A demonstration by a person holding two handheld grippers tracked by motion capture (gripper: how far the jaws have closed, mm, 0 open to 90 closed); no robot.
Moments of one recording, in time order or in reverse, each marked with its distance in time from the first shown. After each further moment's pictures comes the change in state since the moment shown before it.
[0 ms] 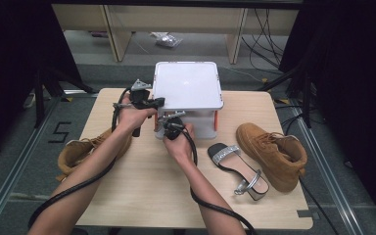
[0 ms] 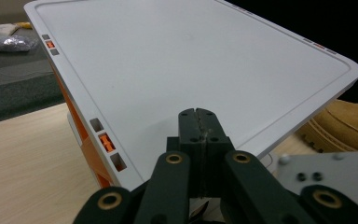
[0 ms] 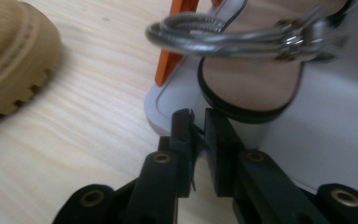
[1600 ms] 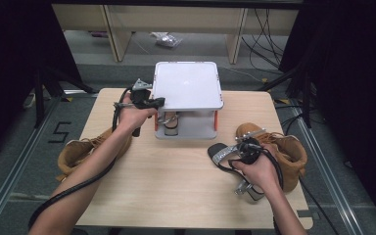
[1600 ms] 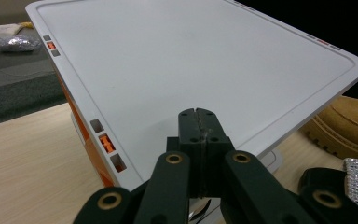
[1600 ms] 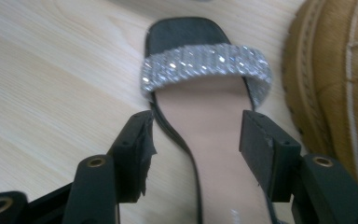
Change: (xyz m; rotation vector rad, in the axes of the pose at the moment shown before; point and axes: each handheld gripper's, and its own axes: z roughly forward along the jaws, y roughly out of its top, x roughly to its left) left arm -0.002 0.003 0.000 0.019 0.012 0.019; right arm -0.129 -0.101 -0.169 0.256 -0.061 0.024
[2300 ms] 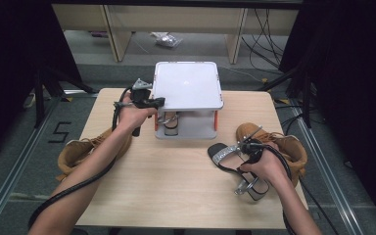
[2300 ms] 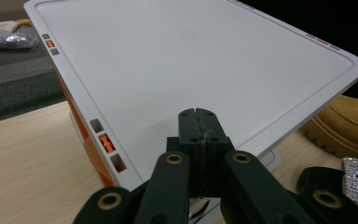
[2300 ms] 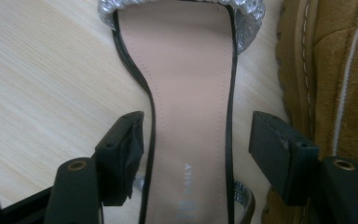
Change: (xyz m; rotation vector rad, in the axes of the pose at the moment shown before) left arm 0.000 0.000 0.000 -0.005 -0.006 -0.009; right arm -0.023 0.001 0.015 0.235 -0.009 -0.120
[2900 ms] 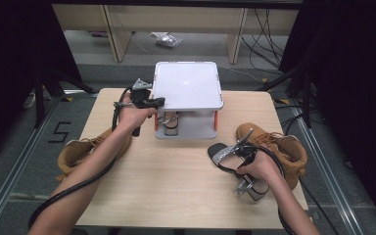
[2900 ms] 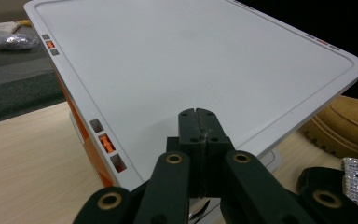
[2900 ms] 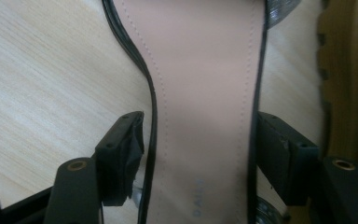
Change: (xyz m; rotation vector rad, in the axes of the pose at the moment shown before) left arm 0.000 0.000 0.000 0.003 0.000 0.005; right arm 0.003 0.006 0.028 0.132 0.026 -0.002
